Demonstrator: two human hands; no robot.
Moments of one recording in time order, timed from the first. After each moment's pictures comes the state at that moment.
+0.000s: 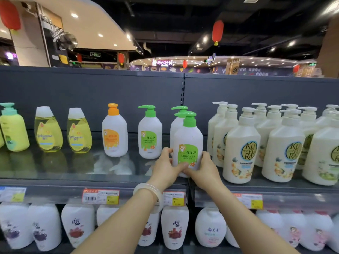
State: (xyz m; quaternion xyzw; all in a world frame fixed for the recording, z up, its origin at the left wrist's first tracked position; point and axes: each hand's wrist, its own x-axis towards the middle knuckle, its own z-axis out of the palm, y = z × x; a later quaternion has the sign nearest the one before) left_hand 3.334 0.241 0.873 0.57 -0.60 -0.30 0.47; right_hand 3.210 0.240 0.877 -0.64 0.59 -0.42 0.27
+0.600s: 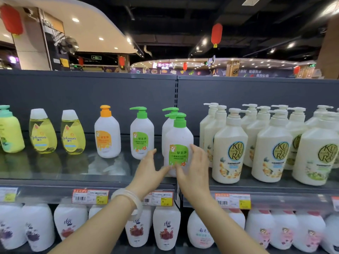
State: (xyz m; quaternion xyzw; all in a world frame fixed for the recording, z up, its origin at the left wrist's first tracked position) left_hand 3.341 0.256 0.873 0.61 -0.63 -0.20 0.44; right_hand 3.212 0.253 0.861 -0.68 0.51 -0.52 0.05
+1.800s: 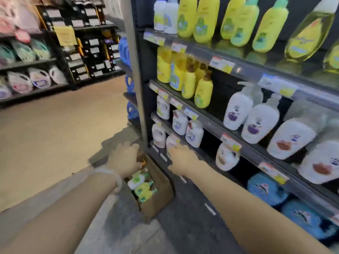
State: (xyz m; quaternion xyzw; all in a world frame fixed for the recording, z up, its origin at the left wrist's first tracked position) left_hand 3.800 0.721 0.690 0.94 -0.33 -0.11 0.00; right_hand 3.699 0.562 0.691 -0.98 0.13 0.13 0.08
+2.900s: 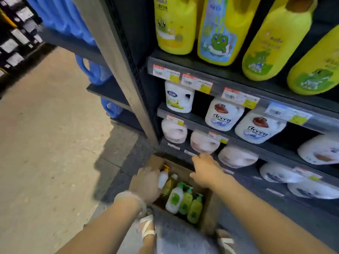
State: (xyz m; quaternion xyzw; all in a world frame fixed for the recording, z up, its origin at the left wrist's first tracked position) left_hand 4.240 0.628 0.489 0.80 -0.47 -0.35 -0.12; right_hand 4.103 0.500 0.487 -0.84 0.39 0.28 0.25
